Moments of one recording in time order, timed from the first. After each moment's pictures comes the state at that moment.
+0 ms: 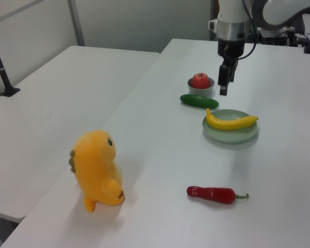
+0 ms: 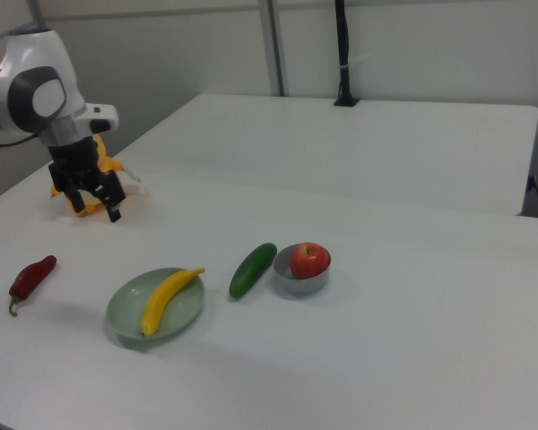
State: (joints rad) arm 0.24 0.05 0.09 -1.83 0.00 1.91 0.27
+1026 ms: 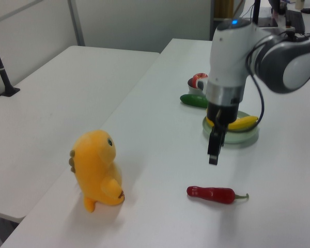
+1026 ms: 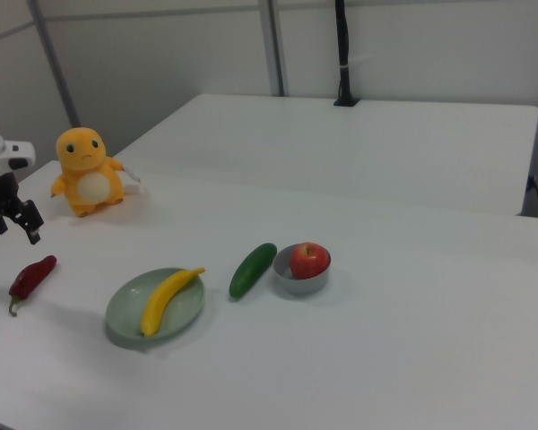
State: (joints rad) arm 0.34 0.27 0.37 -1.77 -0.05 2.12 0.59
